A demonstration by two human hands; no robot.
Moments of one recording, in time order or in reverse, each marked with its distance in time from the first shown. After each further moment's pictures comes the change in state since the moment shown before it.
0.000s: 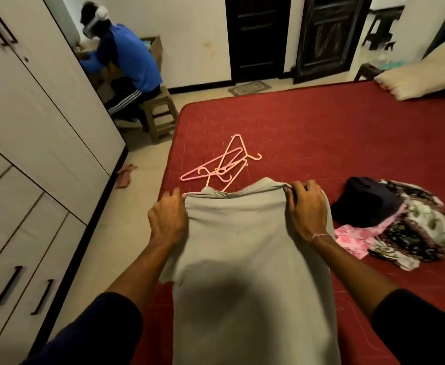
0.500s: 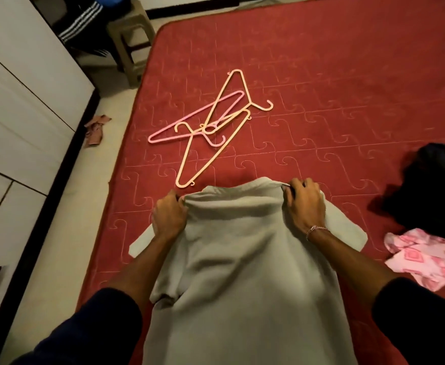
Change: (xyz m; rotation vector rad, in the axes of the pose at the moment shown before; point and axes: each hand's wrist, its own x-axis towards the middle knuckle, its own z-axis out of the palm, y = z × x) left_hand 0.082 0.000 0.317 -0.271 -0.289 -0.290; right_hand 0.008 0.119 0.284 -0.018 -0.398 0.171
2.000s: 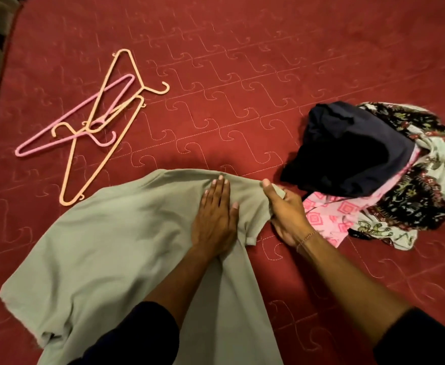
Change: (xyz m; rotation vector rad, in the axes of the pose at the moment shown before) left_hand -0.122 0.181 0.199 0.034 -0.260 0.799; right_hand -0.039 0.146 -0.052 1.280 -0.055 0.715
